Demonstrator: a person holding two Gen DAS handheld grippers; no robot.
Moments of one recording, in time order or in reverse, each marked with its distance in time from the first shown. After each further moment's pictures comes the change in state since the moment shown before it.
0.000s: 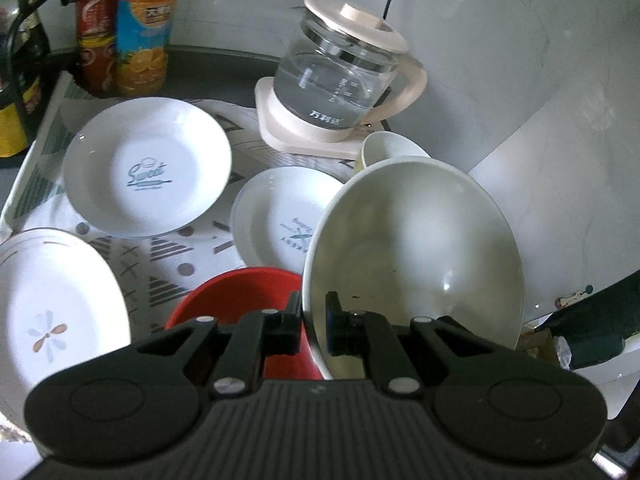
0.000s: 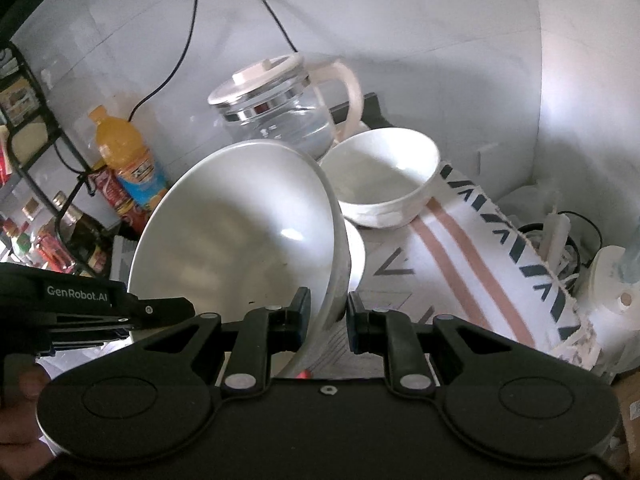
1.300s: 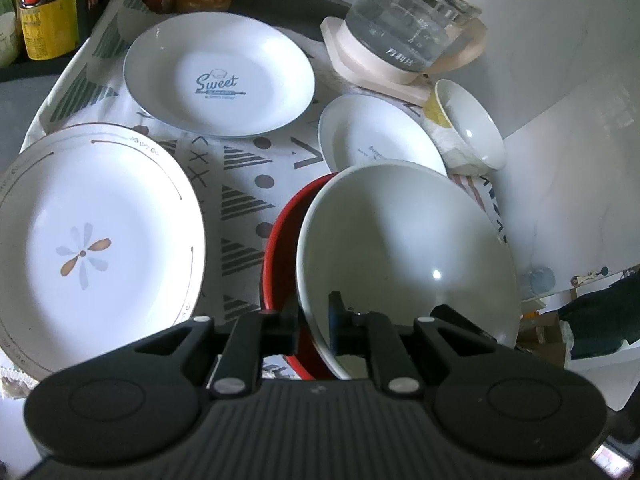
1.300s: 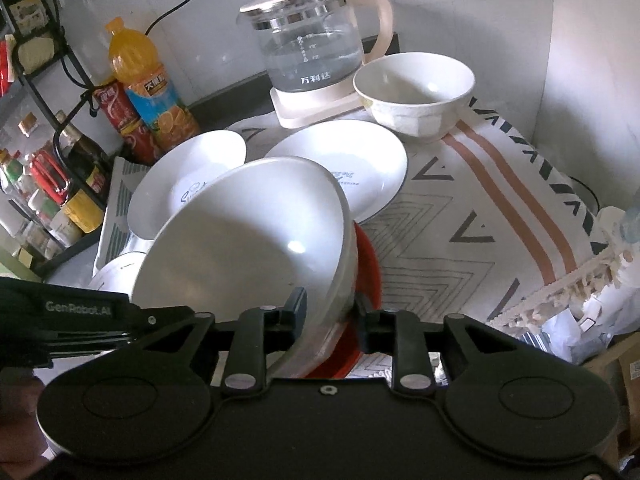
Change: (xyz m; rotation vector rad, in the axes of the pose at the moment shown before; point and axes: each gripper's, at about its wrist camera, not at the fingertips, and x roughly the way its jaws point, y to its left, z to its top) left arm 0.014 0.080 -0.046 -0.071 0.113 0.007; right arm 0.023 0.050 -0.070 -0.041 0.117 -0.060
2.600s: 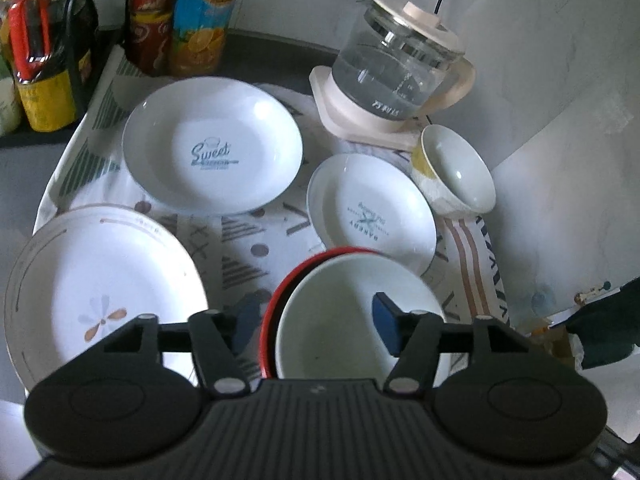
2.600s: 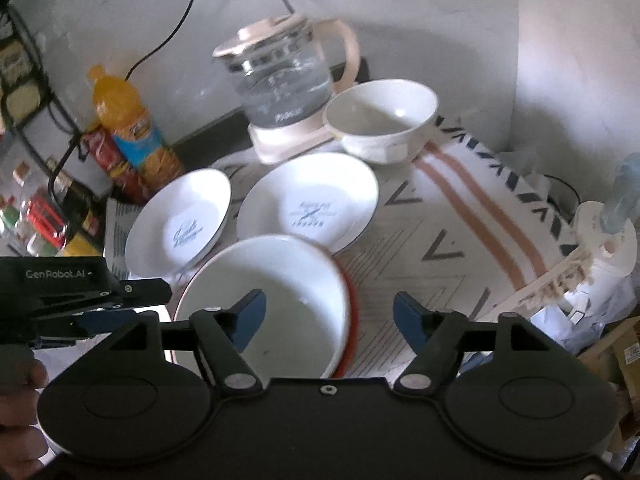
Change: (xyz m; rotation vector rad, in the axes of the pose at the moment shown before) left arm -0.027 -0.021 0.037 0.047 -0.092 0.033; right arm -0.035 -0.019 0.018 0.098 -0.084 -0.032
